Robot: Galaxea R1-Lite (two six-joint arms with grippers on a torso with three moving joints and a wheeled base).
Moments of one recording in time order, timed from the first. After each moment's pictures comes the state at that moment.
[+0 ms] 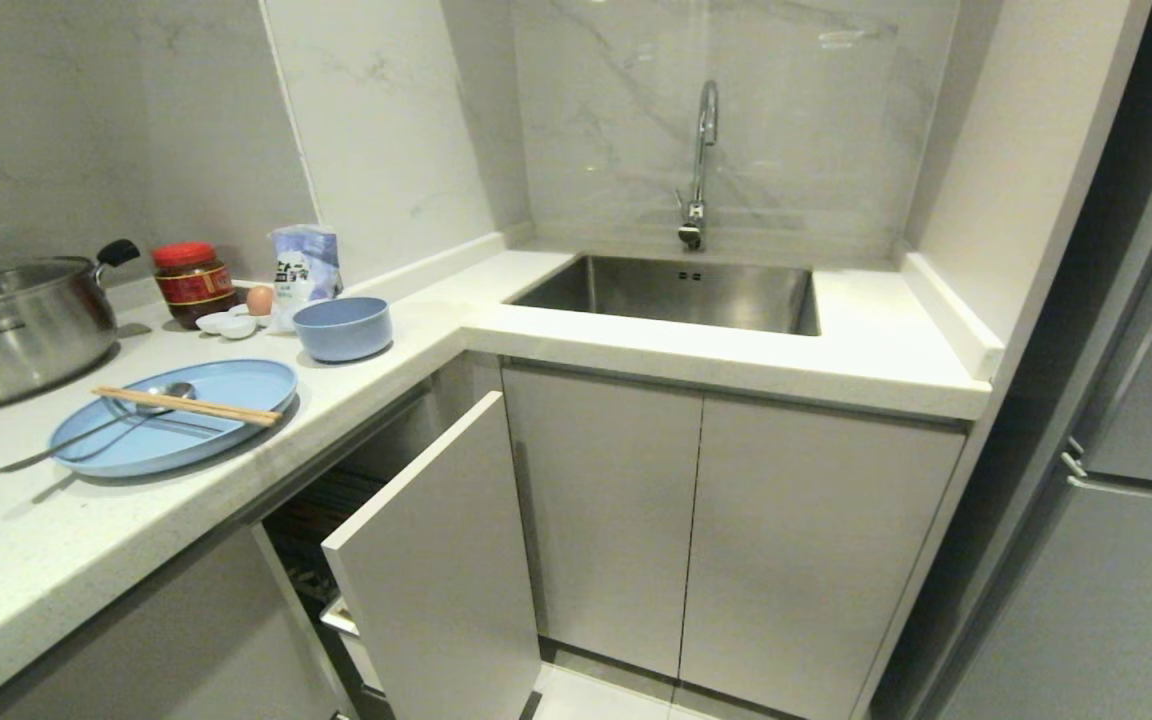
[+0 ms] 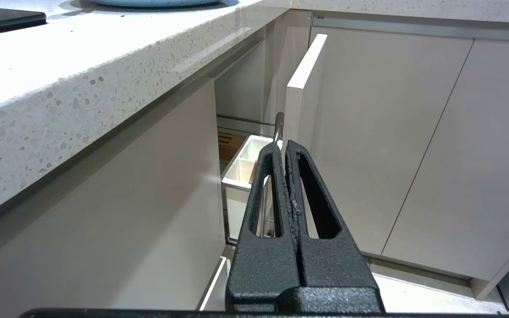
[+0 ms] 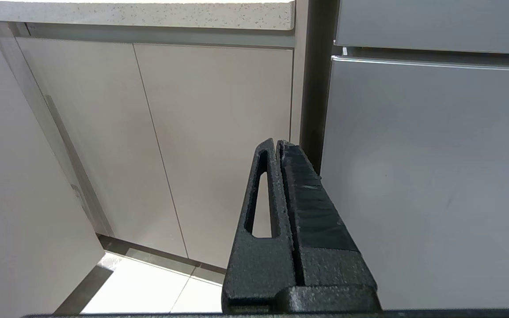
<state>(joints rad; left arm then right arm) 0.00 0.00 0.00 -0.03 0.00 0.01 0.00 0.00 0.00 -0.08 0.00 0.02</state>
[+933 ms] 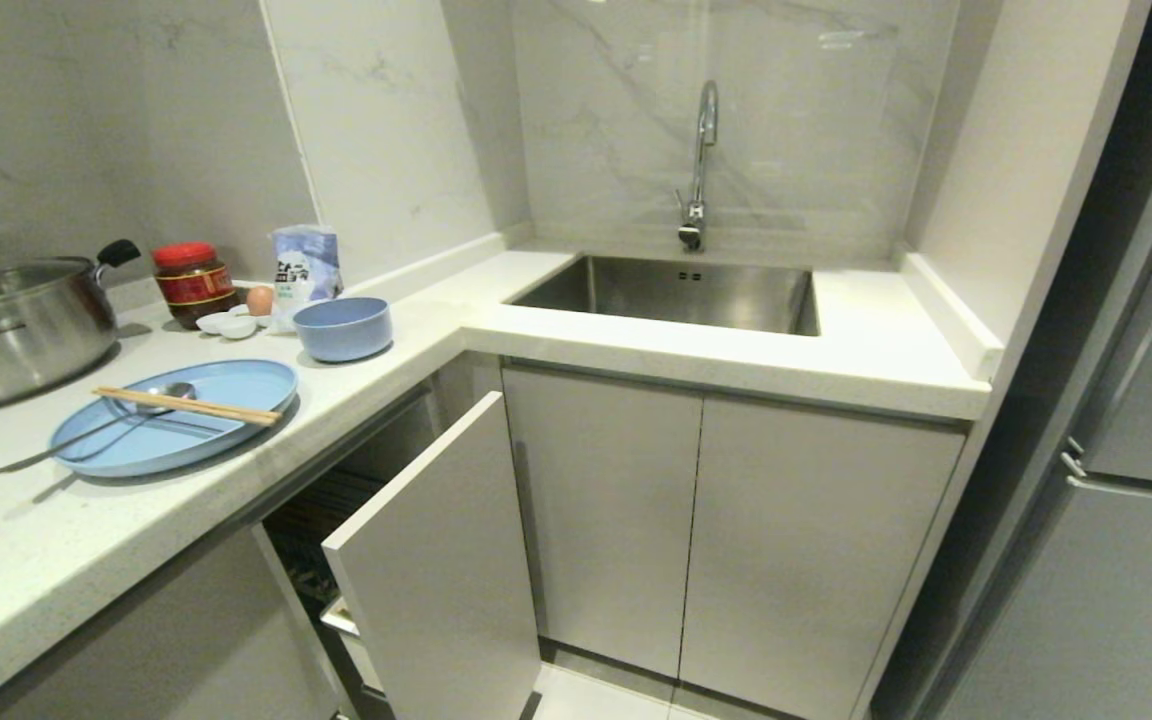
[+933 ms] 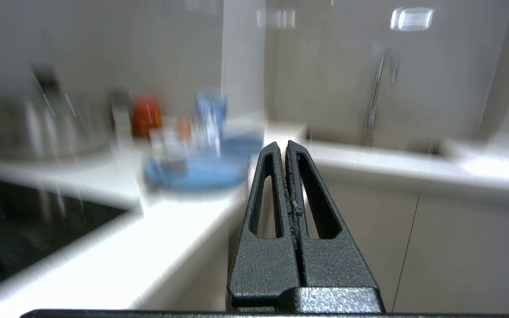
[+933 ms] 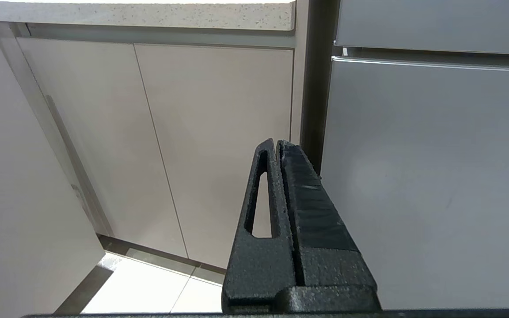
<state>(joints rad) 0.00 0.03 -0.62 0.22 0.03 -0.01 0.00 0.00 0.00 -0.08 0.00 0.02</state>
